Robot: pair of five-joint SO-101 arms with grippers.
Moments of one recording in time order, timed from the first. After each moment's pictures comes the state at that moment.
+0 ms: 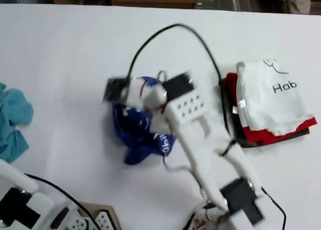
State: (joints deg) left arm -69.5 -9.3 2.2 77.6 -20.4; right arm -37.6 -9.5 7.2 91.9 53.3
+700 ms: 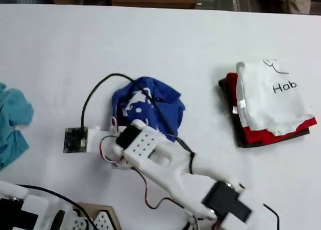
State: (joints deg) left arm -83.9 -9.2 2.3 77.2 -19.9; right arm -57.0 -0.1 27.3 58.4 38.9
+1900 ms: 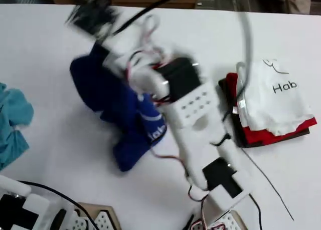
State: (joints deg) left arm -78.2 -9.1 2.7 77.2 -19.9; right arm -36.9 8.2 -49.5 82.5 29.1
